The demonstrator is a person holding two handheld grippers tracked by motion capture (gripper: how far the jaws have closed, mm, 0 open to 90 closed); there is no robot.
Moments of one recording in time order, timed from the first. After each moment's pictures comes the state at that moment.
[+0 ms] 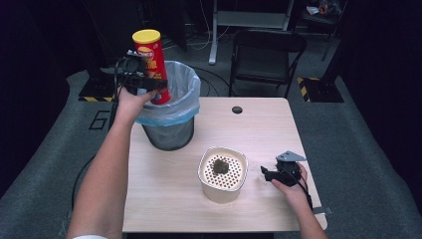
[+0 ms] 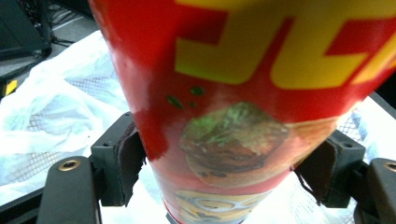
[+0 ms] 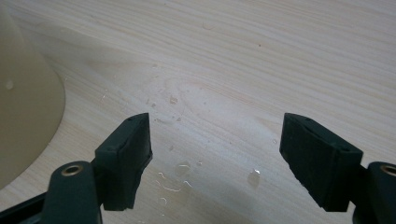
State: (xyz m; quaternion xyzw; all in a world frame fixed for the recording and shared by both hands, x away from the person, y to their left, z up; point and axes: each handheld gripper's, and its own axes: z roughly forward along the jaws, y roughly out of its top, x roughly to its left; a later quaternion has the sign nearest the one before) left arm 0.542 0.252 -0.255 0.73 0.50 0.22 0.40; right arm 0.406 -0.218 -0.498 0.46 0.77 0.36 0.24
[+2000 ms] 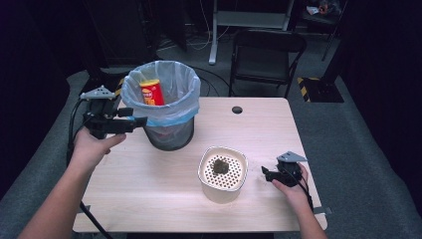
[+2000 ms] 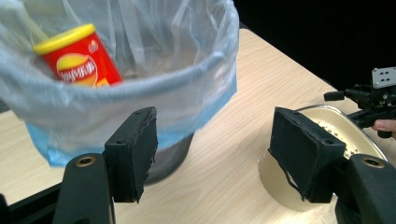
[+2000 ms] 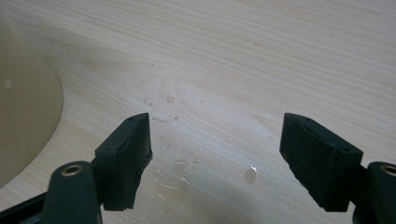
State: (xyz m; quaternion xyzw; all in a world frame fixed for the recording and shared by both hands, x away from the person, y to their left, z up) left arm 0.405 0.305 -0.267 0.77 0.41 0.17 0.46; right arm 0.404 -0.219 -0.497 0.47 0.77 0.36 0.24
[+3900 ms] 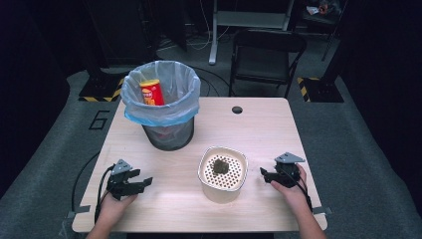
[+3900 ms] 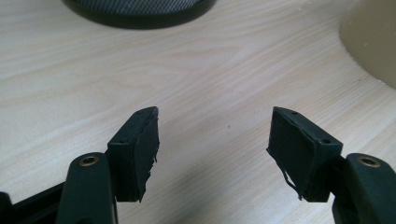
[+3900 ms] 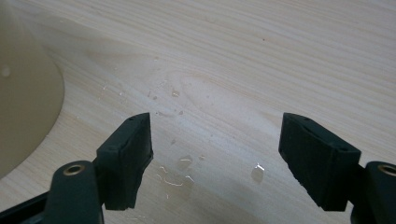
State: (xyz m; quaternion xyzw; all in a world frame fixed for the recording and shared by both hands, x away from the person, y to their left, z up) left arm 0.366 0.321 -0.501 0.78 0.46 0.15 0.40; right arm 0.405 -0.215 -0.502 0.46 0.77 0.35 0.24
